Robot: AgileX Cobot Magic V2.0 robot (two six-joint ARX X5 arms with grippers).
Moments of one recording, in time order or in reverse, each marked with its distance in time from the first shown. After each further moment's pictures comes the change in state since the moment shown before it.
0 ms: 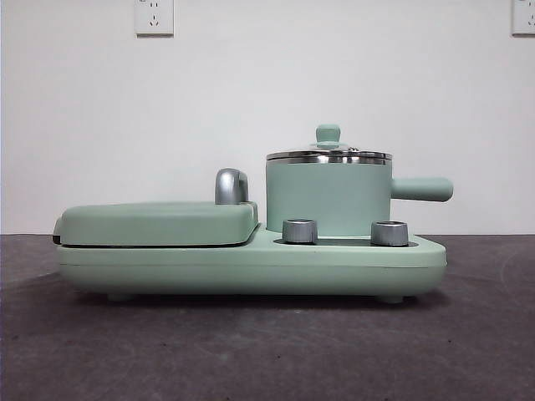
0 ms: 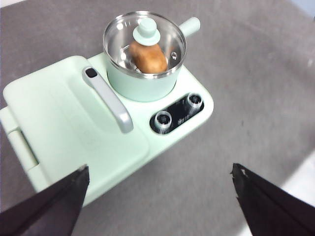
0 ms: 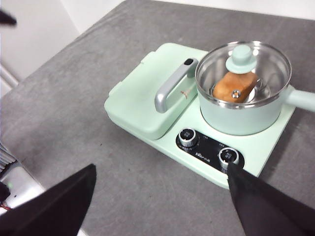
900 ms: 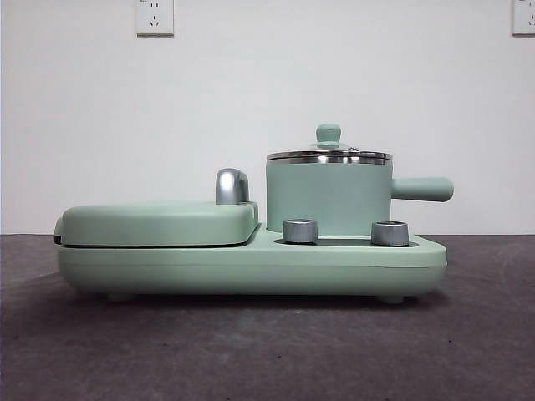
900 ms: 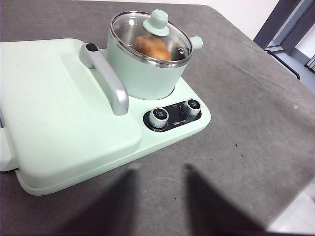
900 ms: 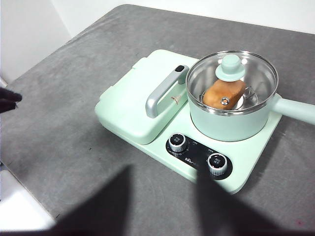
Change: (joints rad) left arm 0.000 -0.472 -0.710 0.455 0.000 -0.185; right arm 0.000 -0.002 0.000 0.013 0.031 -0.030
